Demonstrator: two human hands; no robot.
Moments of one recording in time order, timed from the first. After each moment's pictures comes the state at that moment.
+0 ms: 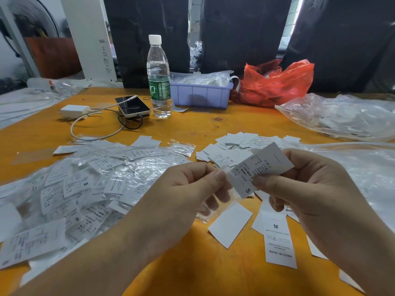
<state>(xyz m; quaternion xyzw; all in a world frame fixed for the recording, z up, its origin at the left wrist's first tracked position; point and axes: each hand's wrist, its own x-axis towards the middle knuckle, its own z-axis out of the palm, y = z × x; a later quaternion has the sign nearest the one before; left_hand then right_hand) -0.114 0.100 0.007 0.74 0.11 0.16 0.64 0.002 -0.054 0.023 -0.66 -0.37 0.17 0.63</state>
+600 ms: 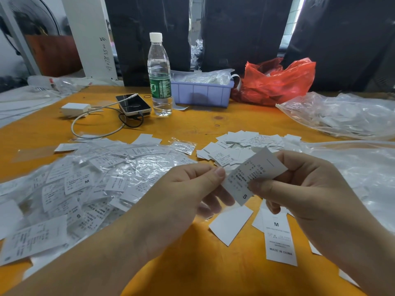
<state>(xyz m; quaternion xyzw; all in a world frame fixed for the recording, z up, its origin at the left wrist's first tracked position) -0.112 0.101 0.005 0.73 0.10 0.12 0.67 0.003 -0.054 0.019 -0.66 -0.41 0.19 0.61</state>
